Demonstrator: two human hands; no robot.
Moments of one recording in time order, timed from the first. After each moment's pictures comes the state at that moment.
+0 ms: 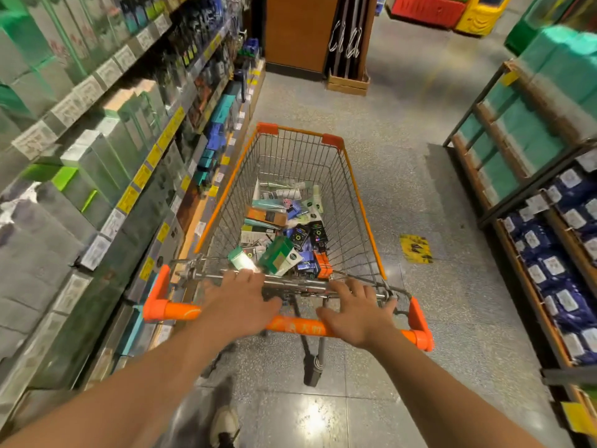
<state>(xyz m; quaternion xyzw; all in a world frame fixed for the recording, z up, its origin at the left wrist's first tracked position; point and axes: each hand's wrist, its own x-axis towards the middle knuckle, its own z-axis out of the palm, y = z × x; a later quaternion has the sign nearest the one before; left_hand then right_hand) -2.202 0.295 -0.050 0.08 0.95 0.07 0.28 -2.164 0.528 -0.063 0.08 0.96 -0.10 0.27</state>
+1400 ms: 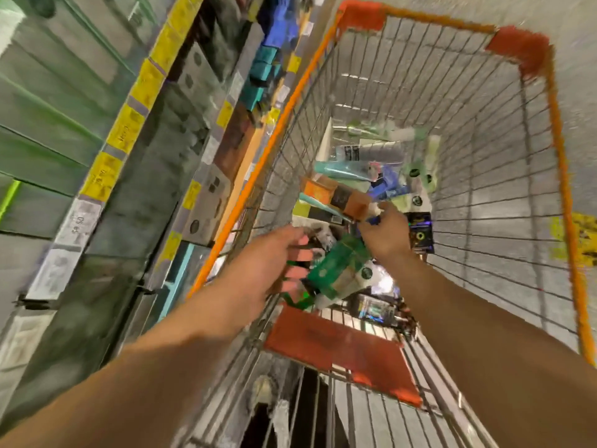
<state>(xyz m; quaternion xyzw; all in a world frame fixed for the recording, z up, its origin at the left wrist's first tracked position) -2.488 0.304 -0.192 -0.41 0.62 0.60 0.32 -2.562 0.511 -0.359 0.17 0.89 -0.36 0.21</state>
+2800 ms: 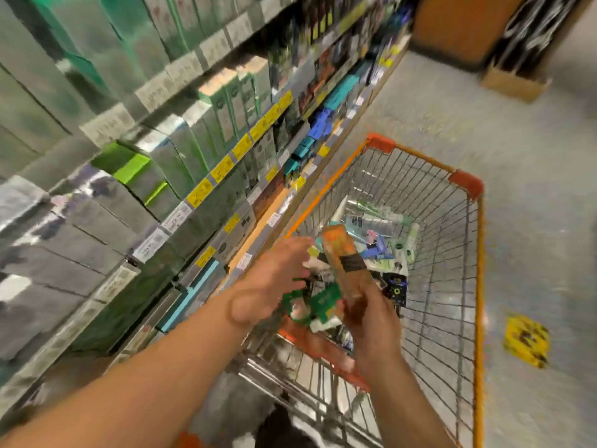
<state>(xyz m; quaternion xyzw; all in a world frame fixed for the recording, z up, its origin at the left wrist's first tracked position) -2.410 0.277 -0.065 -0.34 0.56 0.72 0.21 -2.392 0.451 -0.113 0.33 0.55 -0.75 0.15</state>
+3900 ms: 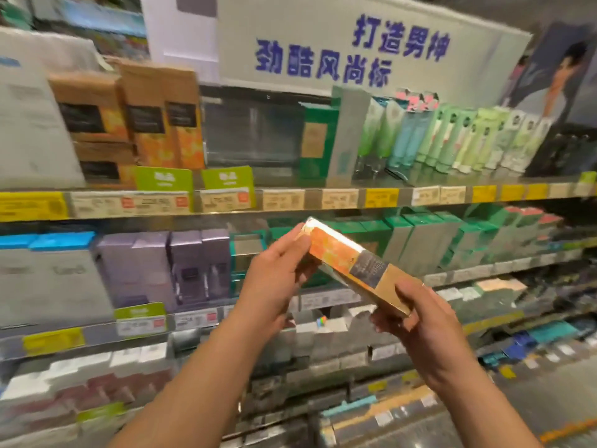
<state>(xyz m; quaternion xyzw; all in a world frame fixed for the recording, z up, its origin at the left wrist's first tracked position) -2.023 -0.016 0.156 -0.29 0.43 0.74 -0.43 -2.183 0.119 0.144 -0.27 0.55 -0.70 0.35</state>
